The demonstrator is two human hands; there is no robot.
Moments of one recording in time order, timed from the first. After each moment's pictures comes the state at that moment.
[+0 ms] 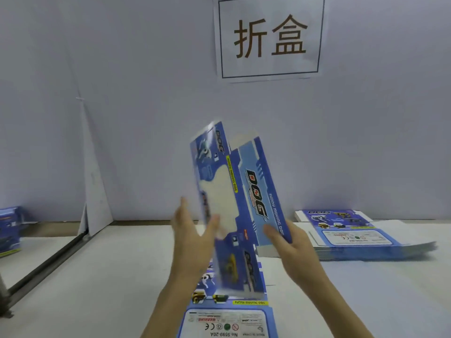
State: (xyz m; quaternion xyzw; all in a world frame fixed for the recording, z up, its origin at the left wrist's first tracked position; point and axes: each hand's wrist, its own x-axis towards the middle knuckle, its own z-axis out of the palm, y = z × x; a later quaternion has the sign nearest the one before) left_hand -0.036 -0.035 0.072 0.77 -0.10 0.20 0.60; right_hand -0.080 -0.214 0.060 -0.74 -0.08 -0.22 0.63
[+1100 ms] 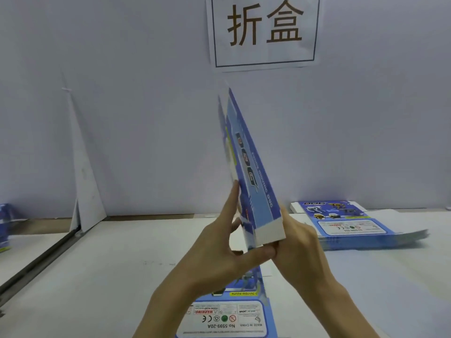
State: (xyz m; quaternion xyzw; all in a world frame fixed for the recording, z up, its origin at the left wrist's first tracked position) left_hand -0.086 -0.045 0.099 0.79 -0.38 0.01 0.49; right_hand -0.103 -0.204 0.079 -0.81 -0.22 -0.51 0.17
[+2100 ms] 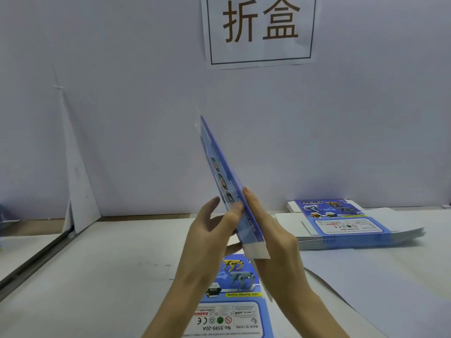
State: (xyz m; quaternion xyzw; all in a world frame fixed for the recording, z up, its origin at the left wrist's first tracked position) left_hand -0.084 -0.061 0.096 0.64 -0.21 0.00 0.74; right_hand -0.089 -0.186 0.056 -0.78 -0.22 -0.48 0.33
